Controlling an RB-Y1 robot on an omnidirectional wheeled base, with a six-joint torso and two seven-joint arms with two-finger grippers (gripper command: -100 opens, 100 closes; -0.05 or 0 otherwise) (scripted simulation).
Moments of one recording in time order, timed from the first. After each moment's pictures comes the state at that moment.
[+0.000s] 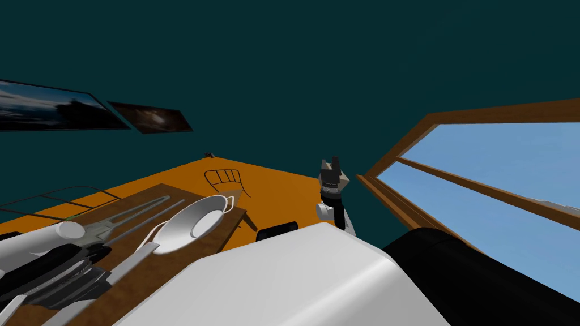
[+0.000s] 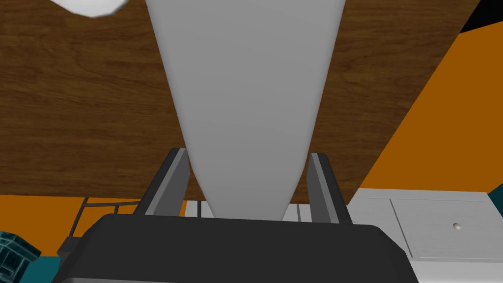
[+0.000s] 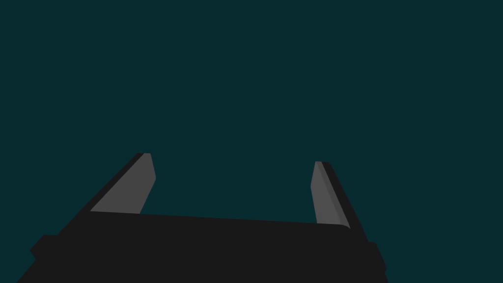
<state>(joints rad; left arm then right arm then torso) -0.26 1.00 0.35 -0.55 0.57 1.51 0.34 0.47 0.00 -0.05 -2.30 0.02 -0.61 0.06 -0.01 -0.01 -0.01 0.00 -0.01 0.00</state>
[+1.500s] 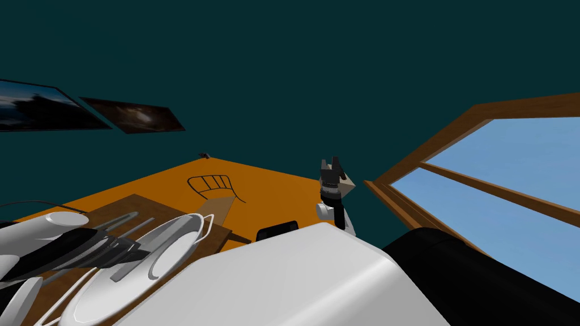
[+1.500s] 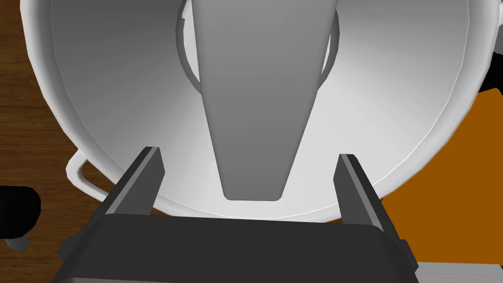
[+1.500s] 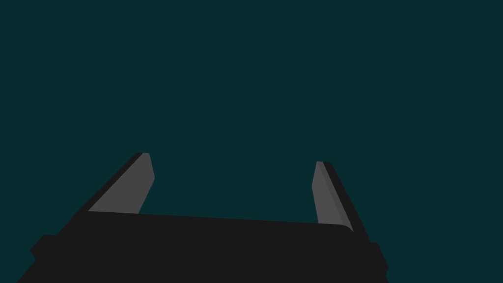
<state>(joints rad) -0.32 0.98 0.47 -0.57 0.63 1.50 0.28 0.47 0.00 -0.05 -2.30 0.02 -0.61 0.06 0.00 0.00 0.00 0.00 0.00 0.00</state>
